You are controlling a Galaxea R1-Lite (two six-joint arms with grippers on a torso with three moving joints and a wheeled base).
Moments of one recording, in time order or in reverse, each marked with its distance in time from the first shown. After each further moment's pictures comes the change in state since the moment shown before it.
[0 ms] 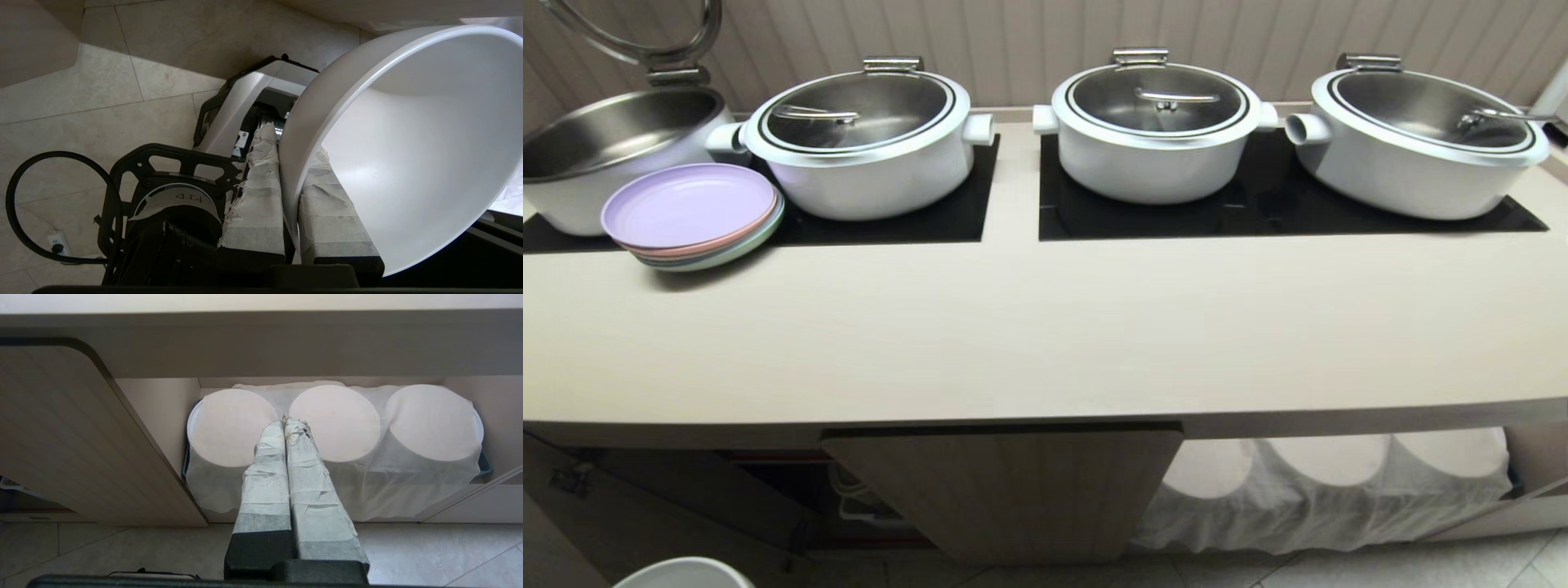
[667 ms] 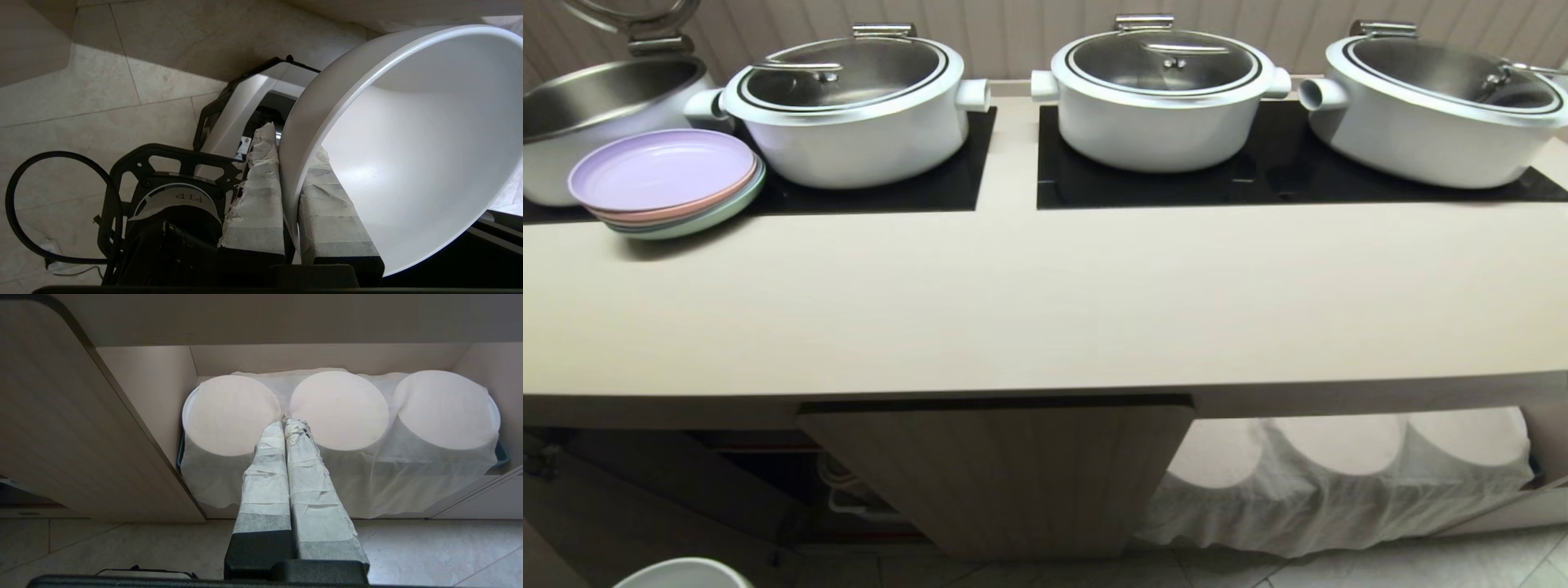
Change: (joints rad) left arm 0.000 -0.001 0.001 0.000 -0.001 0.000; right arm 0.000 0.000 0.000 -0.001 0.000 0.001
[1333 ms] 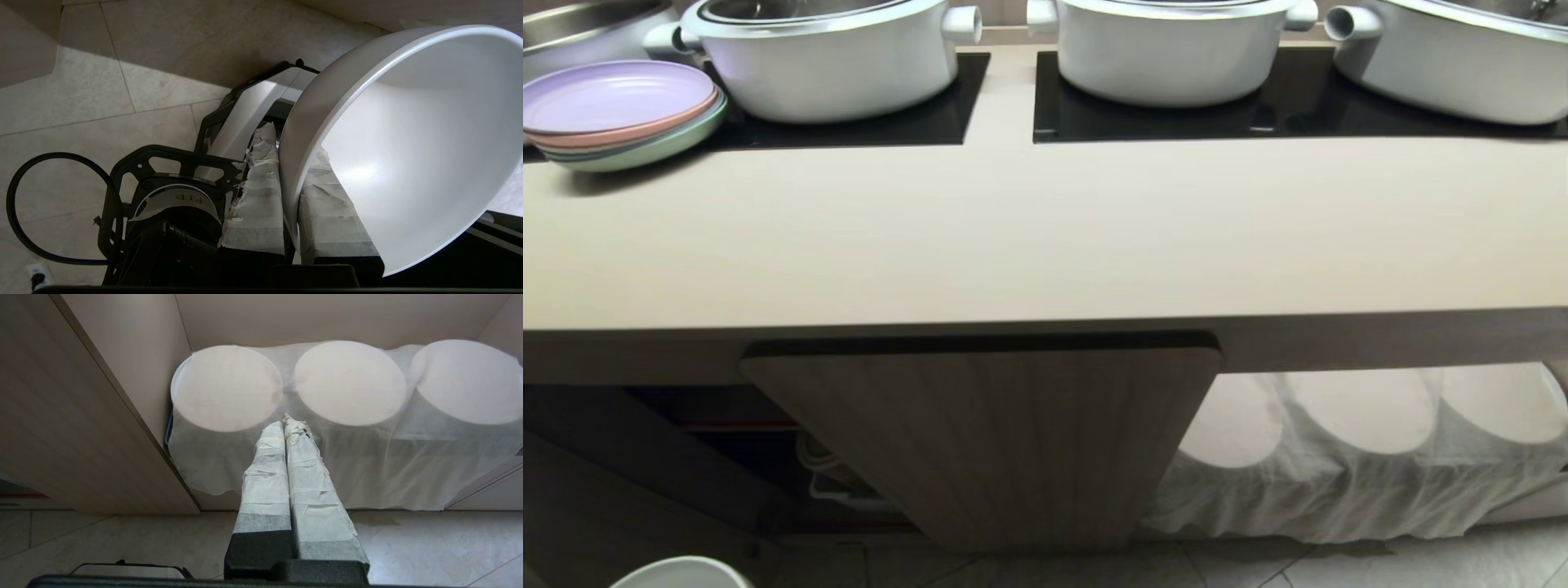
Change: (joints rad) left arm 0.000 -0.001 -0.003 0.000 0.003 0.001; right arm 0.000 0.000 0.000 0.001 0.000 0.000
